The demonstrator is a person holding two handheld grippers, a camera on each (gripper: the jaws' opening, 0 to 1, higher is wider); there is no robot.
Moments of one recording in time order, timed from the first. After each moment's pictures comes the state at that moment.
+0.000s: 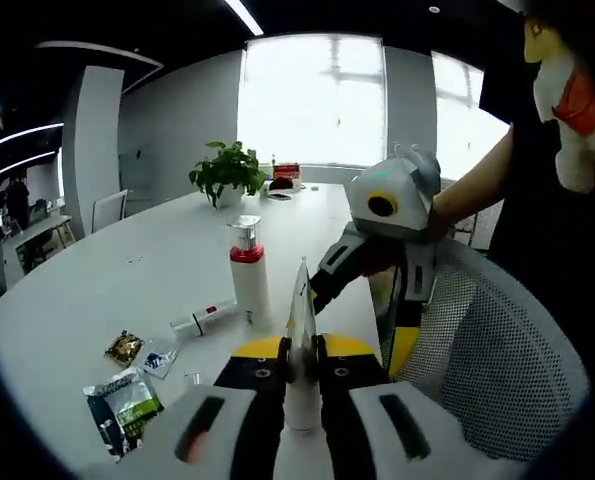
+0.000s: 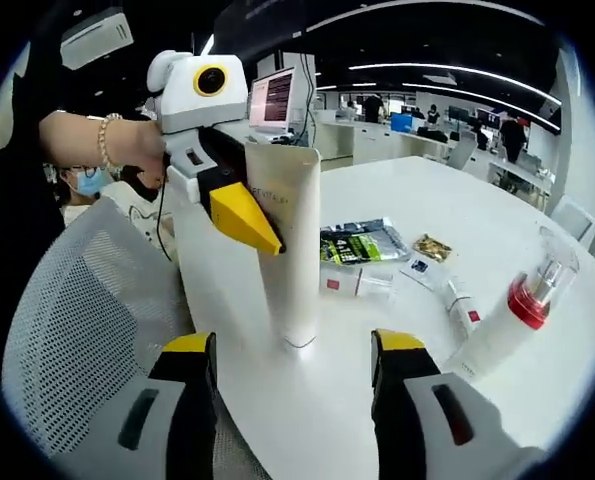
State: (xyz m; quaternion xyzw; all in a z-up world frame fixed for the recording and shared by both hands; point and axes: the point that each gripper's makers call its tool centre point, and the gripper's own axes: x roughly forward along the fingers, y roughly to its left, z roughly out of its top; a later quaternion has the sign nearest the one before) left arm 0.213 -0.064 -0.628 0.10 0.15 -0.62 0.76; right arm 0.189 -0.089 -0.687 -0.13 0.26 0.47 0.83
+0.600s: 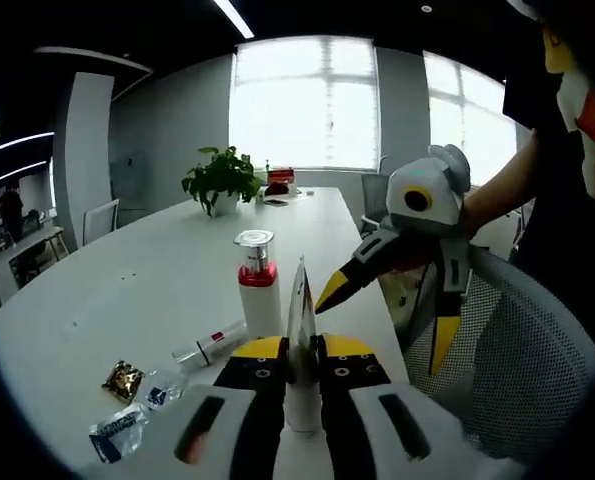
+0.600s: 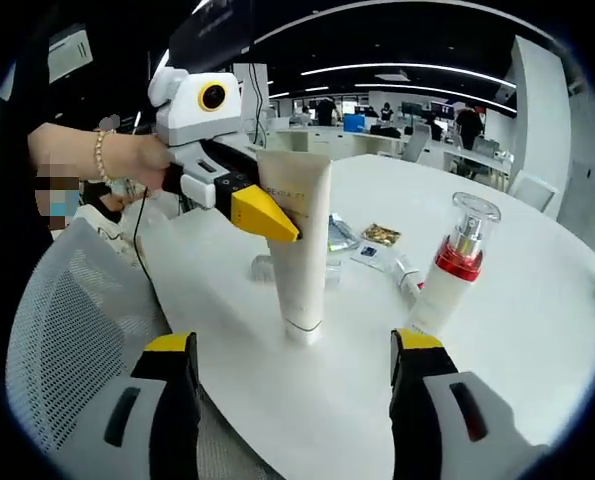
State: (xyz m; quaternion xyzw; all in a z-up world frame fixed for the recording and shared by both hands) left arm 0.242 -0.103 -0.625 0.11 0.14 -0.63 0.75; right arm 0.197 -0.132 -0.675 -0.10 0.25 0.40 0.88
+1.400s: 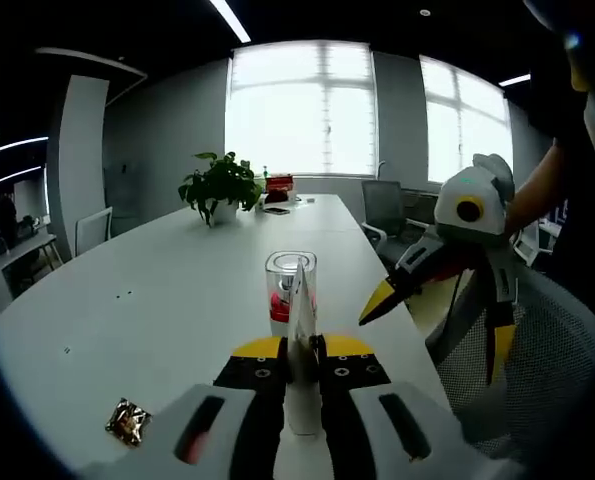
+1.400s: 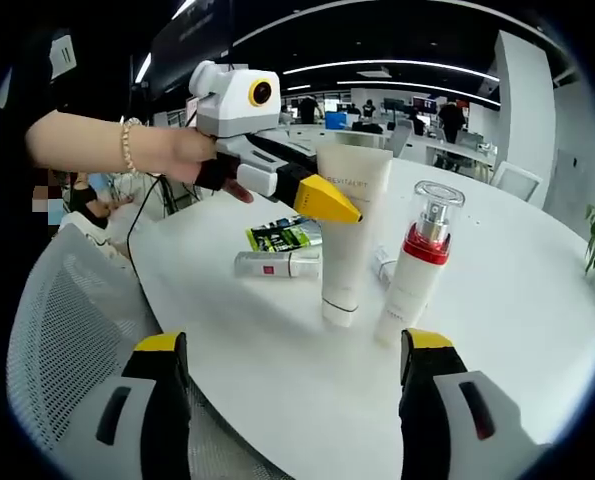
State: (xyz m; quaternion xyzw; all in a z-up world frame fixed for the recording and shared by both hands) left arm 0.287 -0.144 -0.620 0.10 0.12 -0.65 0.75; right arm 0.198 -0.148 -0.676 -0.10 0.26 0.37 0.89
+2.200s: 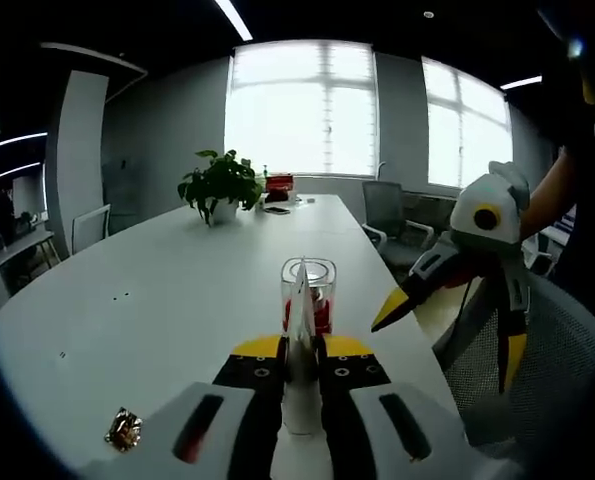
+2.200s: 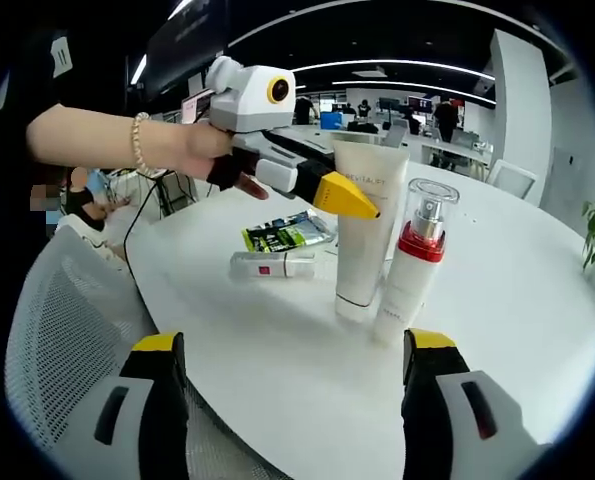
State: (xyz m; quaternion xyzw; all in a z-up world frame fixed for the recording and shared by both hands) left arm 0.306 -0.150 -0.626 0.09 0.13 -0.65 0.75; right arm 0.199 -0.150 -0.677 -0.09 0.26 0.36 0.89
